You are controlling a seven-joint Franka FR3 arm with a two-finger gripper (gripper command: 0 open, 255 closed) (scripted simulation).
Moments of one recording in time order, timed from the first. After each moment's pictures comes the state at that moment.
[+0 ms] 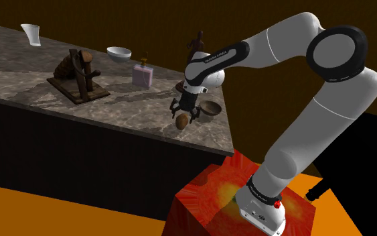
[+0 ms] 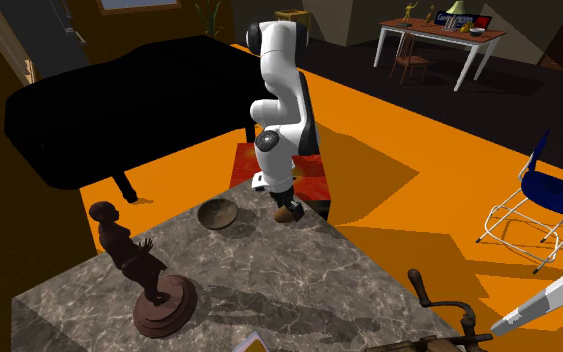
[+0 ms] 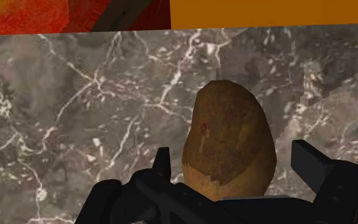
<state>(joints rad) -0.13 -0.03 0.13 -2.39 0.27 2.26 0.69</state>
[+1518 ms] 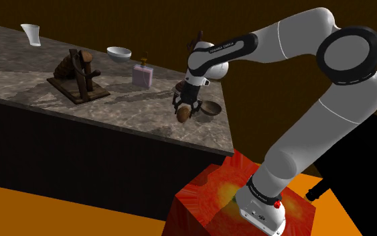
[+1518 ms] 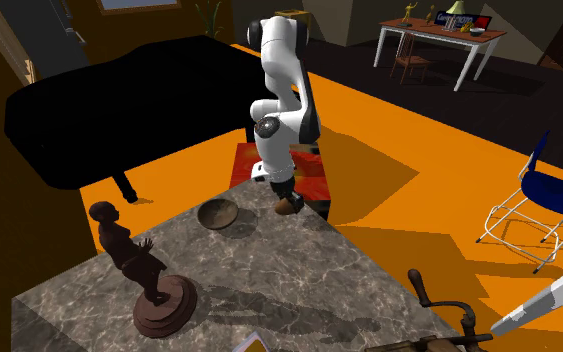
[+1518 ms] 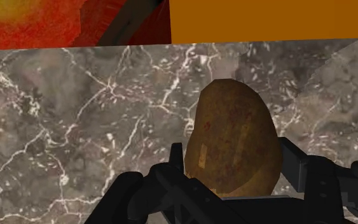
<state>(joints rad) -0.14 -0.10 0.13 -2.35 0.26 2.15 0.71</state>
